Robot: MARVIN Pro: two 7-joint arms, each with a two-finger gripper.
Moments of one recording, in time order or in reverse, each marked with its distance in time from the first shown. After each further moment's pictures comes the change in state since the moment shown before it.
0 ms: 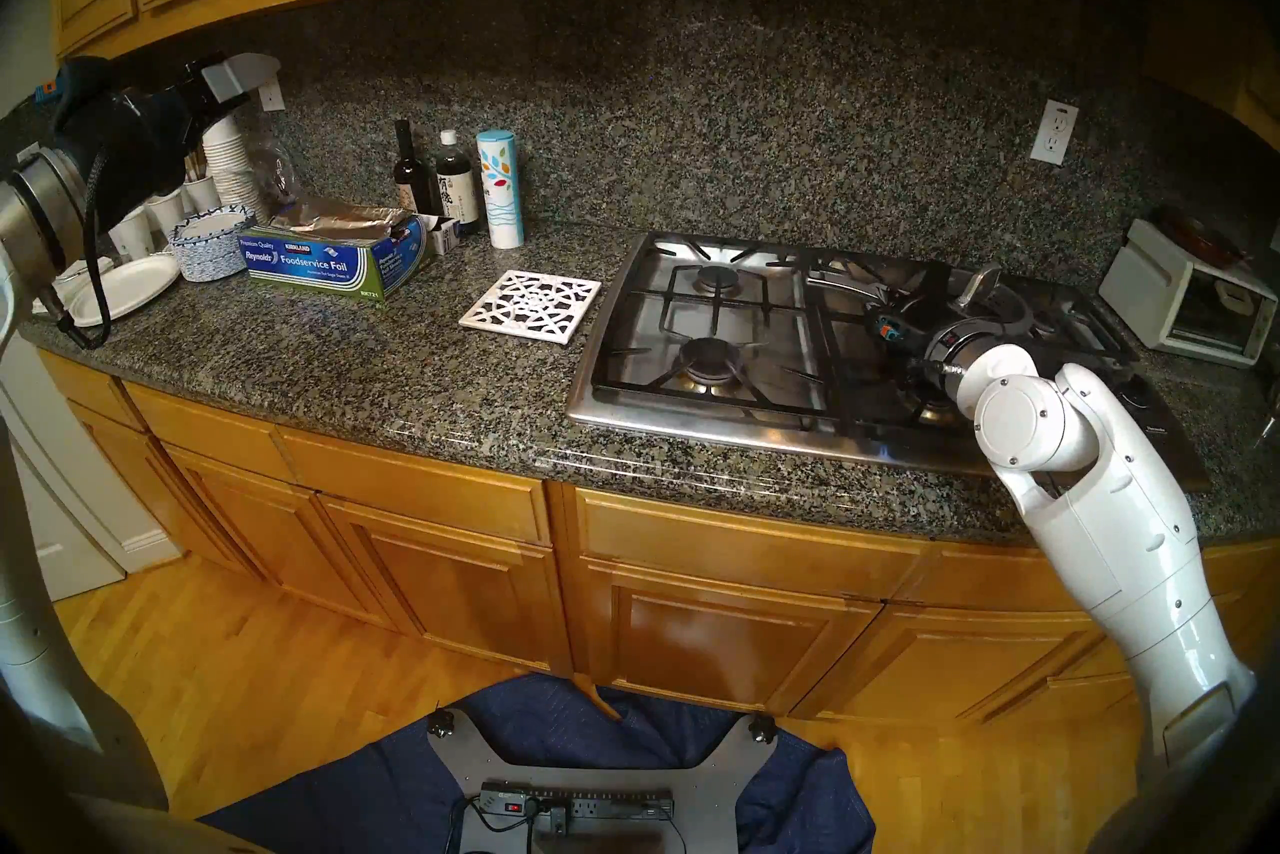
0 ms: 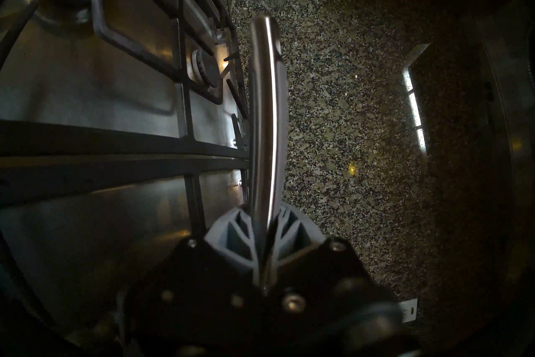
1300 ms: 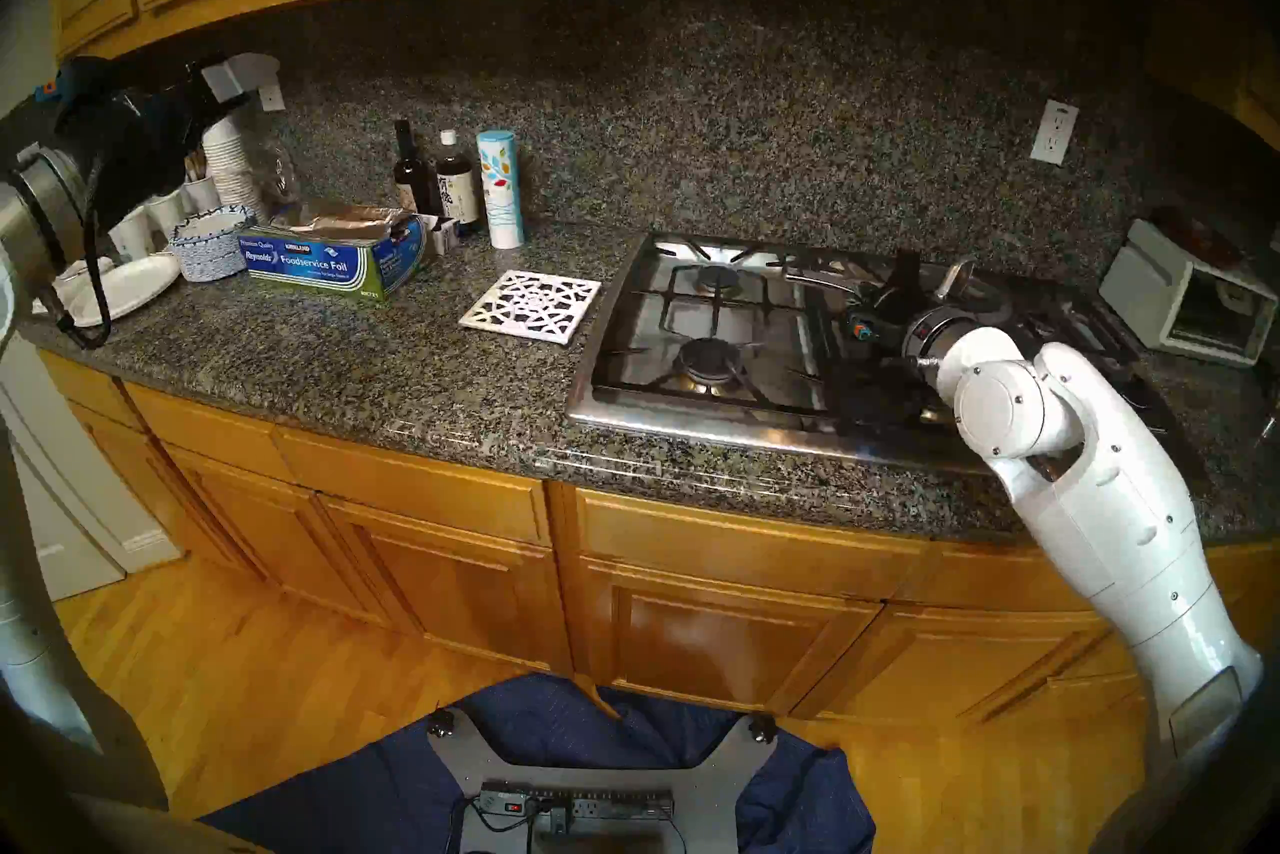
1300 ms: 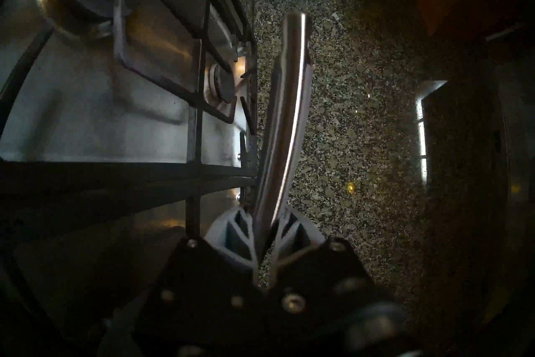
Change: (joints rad) left arm 0.000 0.000 0.000 0.000 0.000 0.000 0.000; right arm 0.066 0.034 -0.081 -0.069 -0.115 0.039 0.098
